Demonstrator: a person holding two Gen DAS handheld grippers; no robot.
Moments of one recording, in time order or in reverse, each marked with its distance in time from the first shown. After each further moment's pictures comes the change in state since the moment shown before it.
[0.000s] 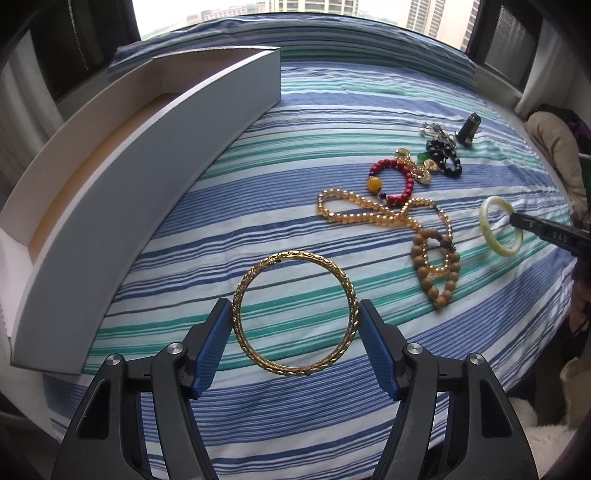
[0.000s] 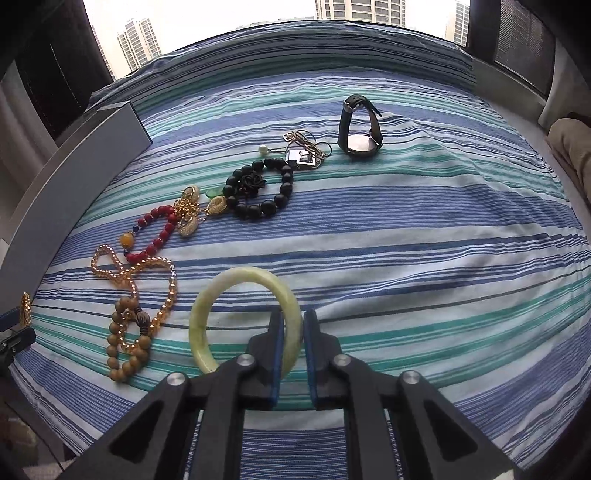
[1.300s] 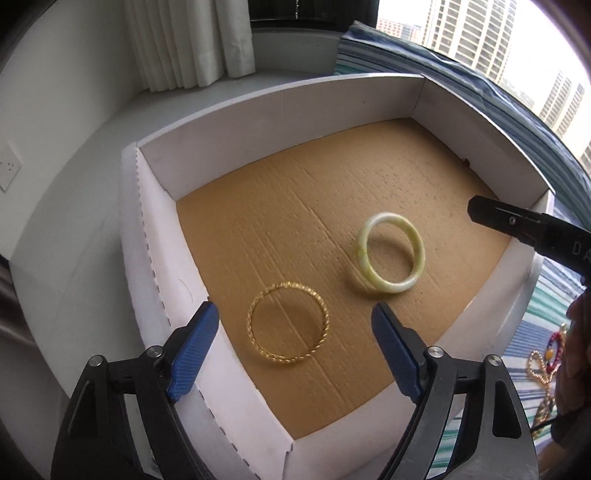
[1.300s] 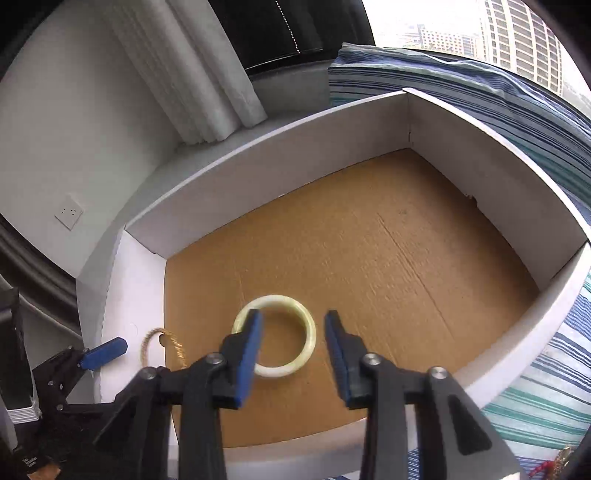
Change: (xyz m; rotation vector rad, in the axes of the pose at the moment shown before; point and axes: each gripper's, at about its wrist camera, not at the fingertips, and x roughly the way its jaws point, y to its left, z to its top) left arm -0.006 0.273 0.030 -0.497 -0.034 0.287; right arm 0.074 0.456 0.130 -0.433 0.044 0.483
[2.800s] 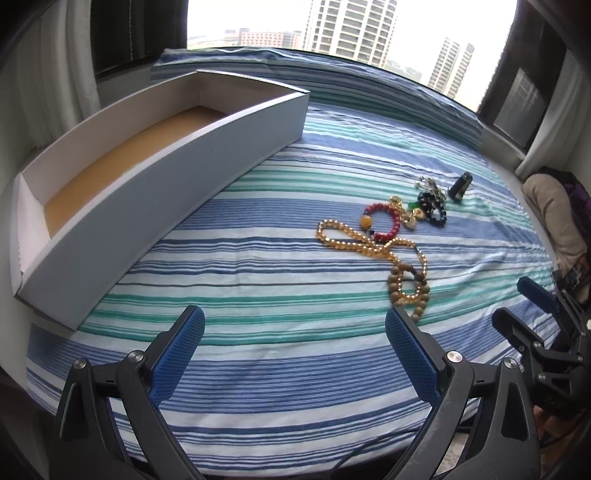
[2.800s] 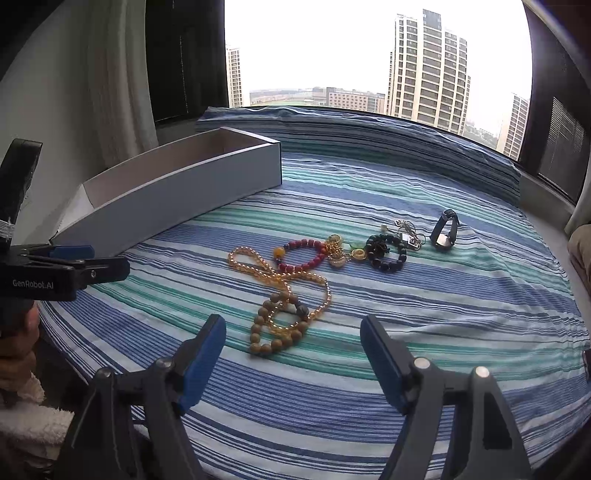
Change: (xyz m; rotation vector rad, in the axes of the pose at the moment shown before) left arm -0.110 -0.185 -0.166 0.295 -0.063 -0.348; right arm -0.264 -0.110 -0.315 0.056 -0.267 -0.455
